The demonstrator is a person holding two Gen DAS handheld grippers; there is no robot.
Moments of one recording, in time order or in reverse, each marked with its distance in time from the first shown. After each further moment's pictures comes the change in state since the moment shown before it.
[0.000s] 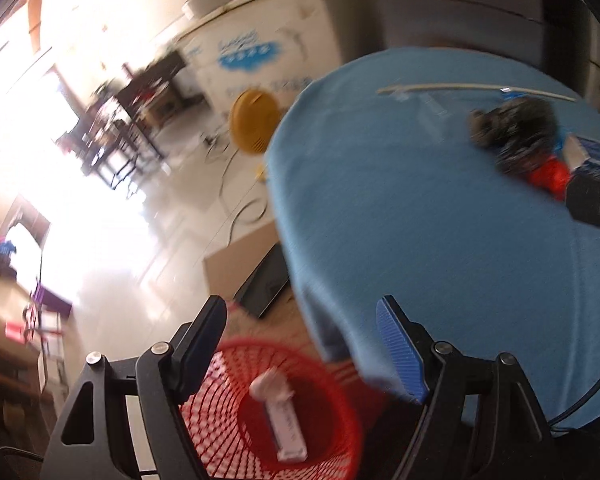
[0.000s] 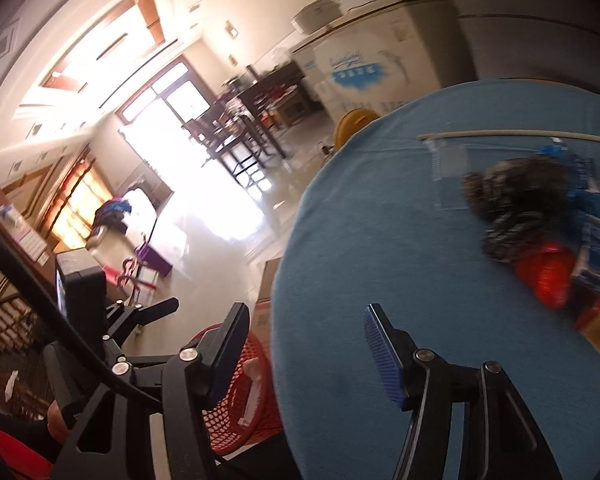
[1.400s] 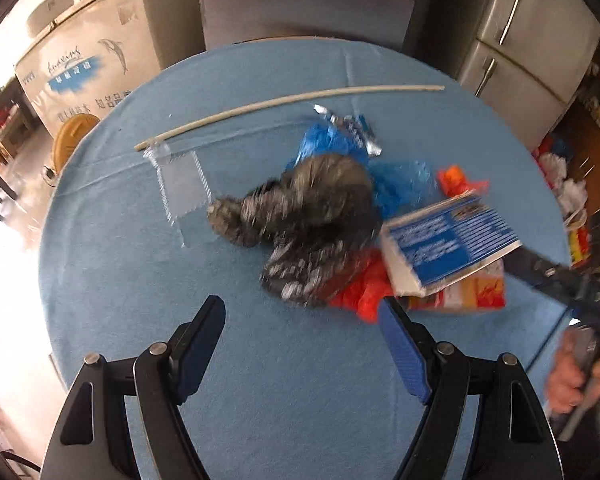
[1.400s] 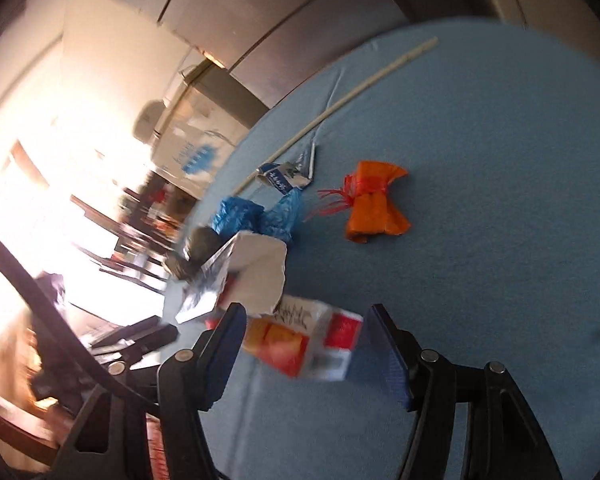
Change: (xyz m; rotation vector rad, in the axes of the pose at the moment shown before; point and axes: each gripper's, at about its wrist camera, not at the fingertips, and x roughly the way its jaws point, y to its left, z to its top) left arm 0.031 -0.161 0.137 0.172 0.100 -0.524; right arm -0.129 -0.230 -0.038 0.549 -0.218 -0.162
